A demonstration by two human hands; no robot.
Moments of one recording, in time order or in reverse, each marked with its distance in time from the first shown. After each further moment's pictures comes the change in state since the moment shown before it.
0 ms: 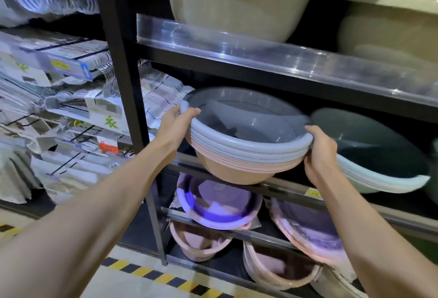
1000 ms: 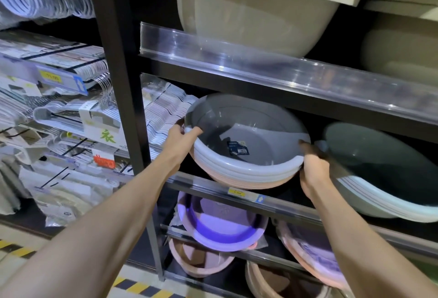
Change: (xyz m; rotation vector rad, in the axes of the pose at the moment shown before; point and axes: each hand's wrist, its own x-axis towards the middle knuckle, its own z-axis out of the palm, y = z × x) left_hand 0.071 -0.046 -0.006 0.097 0.053 -0.142; right_hand 0.048 0.050 0.036 -0.050 0.048 -0.010
